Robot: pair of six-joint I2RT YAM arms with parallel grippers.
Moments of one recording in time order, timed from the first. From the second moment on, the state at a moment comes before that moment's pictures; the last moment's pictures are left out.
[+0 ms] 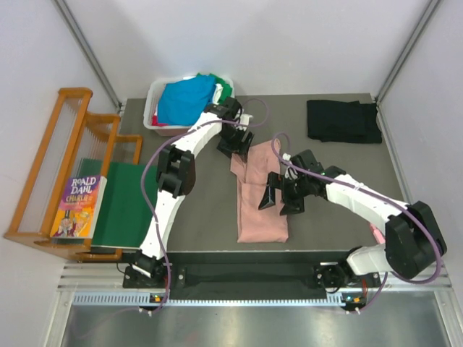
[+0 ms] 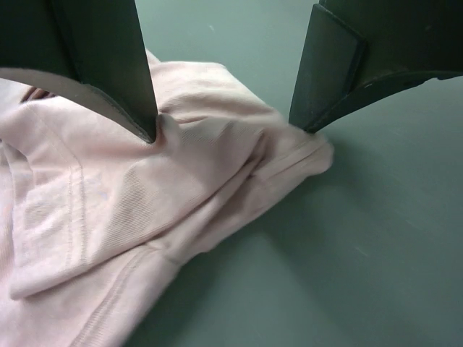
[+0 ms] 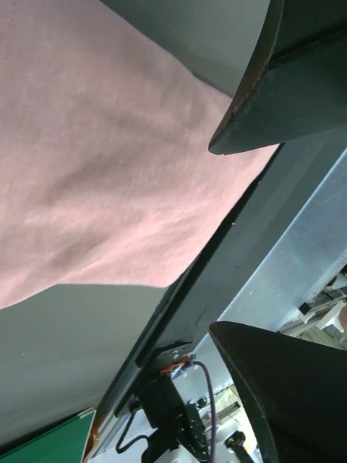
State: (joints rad) left arm -0.45 2.52 2.31 -1.10 0.31 0.01; right arm 0.54 1.34 0.85 -0.56 -0.47 0.66
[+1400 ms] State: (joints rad) left arm -0.68 1.78 1.31 -1.02 0.47 0.22; right arm 0.44 1.20 0.65 -0.68 -0.43 0.57
